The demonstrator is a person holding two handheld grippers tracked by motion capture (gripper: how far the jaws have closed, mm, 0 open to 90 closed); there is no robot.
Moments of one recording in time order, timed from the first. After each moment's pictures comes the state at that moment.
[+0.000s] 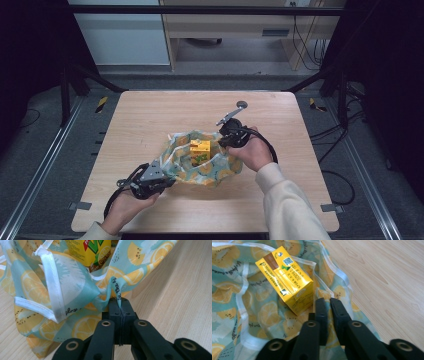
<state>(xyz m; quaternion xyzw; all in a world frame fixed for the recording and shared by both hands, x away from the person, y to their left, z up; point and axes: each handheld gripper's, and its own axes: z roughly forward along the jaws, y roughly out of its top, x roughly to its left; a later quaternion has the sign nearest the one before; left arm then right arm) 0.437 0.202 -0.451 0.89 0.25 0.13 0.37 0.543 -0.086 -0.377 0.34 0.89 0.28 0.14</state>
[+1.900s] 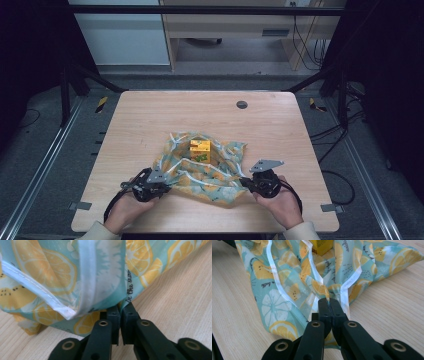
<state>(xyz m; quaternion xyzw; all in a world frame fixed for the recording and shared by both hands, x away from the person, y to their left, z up) 0.442 0.206 -0.481 0.91 0.27 0.12 0.30 0.437 -0.167 -0.458 0.37 0.84 0.37 0.11</state>
